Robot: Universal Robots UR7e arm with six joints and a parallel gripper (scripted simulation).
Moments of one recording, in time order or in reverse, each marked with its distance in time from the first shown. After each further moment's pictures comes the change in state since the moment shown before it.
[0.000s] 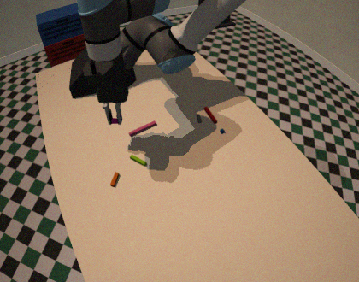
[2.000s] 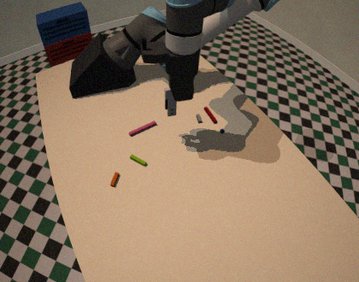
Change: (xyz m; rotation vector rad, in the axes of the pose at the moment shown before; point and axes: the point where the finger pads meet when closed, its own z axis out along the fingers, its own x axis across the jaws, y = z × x) arm -0.143 0.037 -0.003 0.007 0.004 1.289
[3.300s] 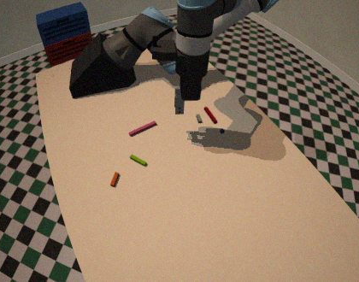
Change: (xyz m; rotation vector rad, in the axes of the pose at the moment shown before) arm 0.006 0.025 0.005 -0.006 0.000 0.199
